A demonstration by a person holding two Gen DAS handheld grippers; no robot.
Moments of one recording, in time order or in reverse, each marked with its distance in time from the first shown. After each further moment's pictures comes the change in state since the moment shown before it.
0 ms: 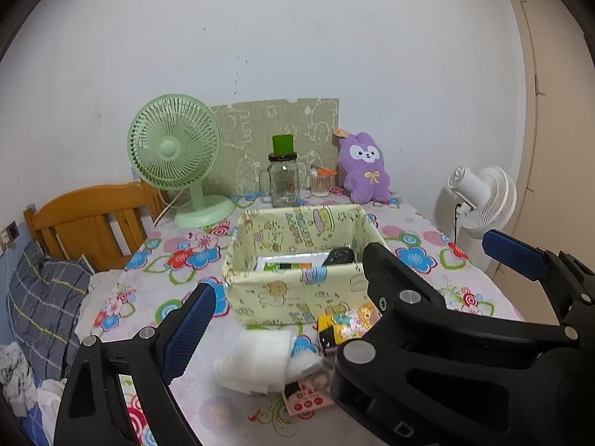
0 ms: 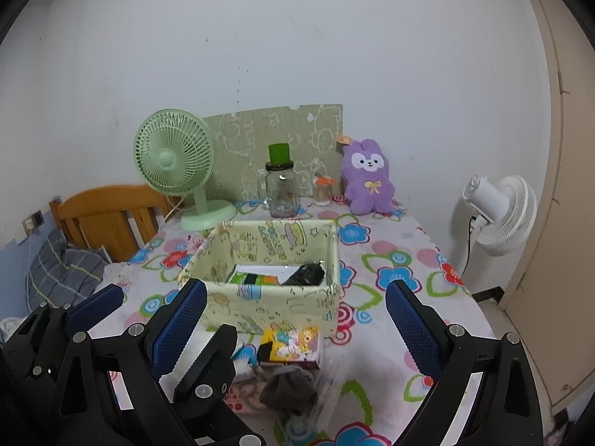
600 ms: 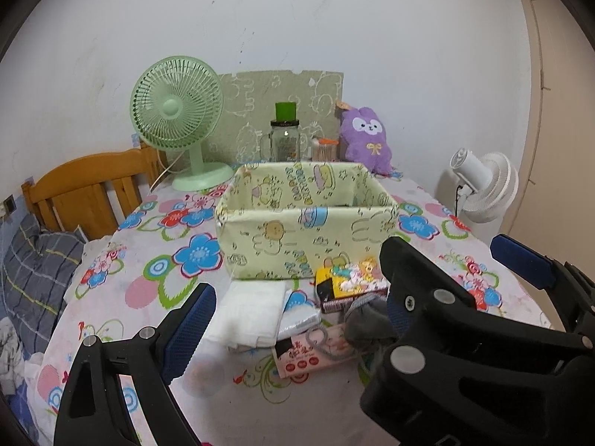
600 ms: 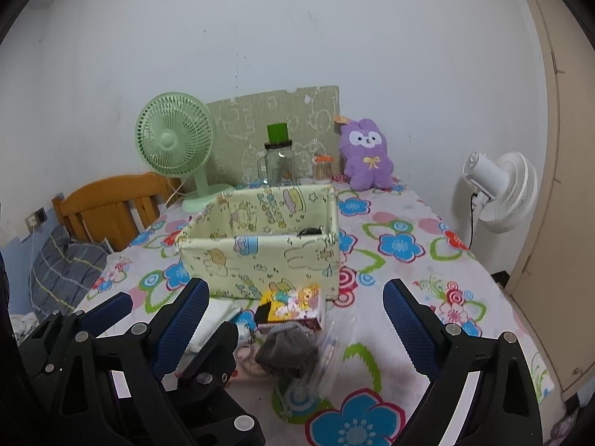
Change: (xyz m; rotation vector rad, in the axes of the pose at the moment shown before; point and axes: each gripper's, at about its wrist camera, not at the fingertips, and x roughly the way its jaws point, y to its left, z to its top) left arm 0.011 0.000 -0.045 -0.038 0.061 -0.002; right arm 0.002 -0.007 -0.049 0.032 0.019 0.019
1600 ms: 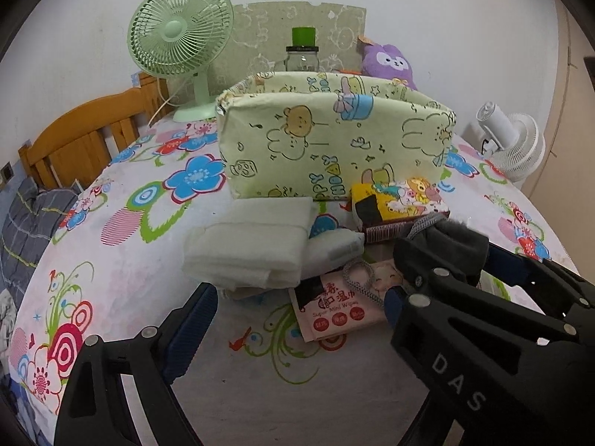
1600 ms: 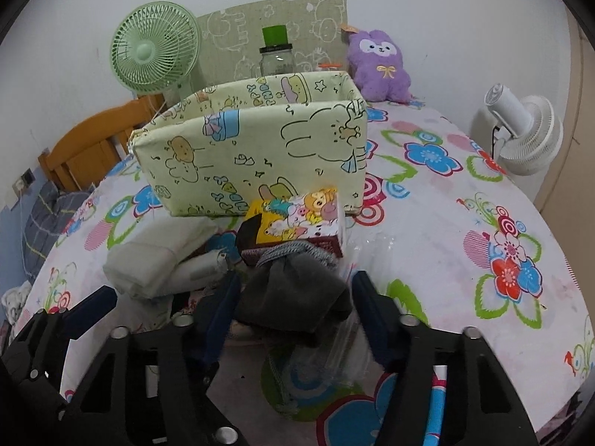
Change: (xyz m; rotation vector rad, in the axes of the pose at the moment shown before) left arm 0.063 0.017 -0.045 -0.026 0.197 0.028; right arm 0.087 0.002 -0.050 -0.003 0.274 -0.003
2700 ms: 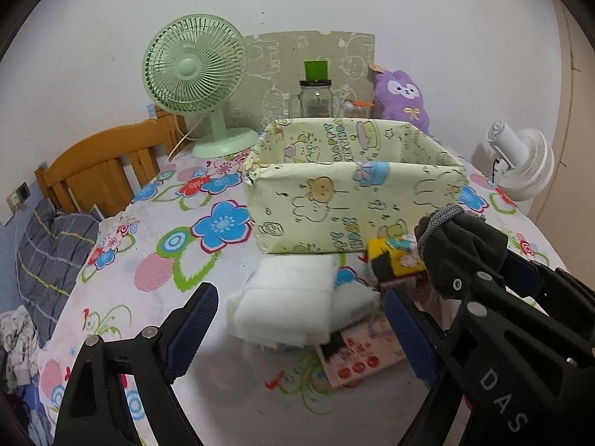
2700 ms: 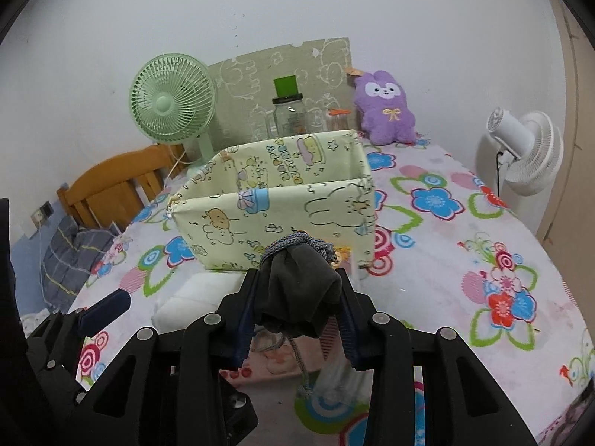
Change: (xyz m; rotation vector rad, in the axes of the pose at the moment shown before) left arm -0.020 0.010 0.035 0.011 -0.083 0.074; right arm -0.034 0.007 0.023 0.039 -0.145 0.069
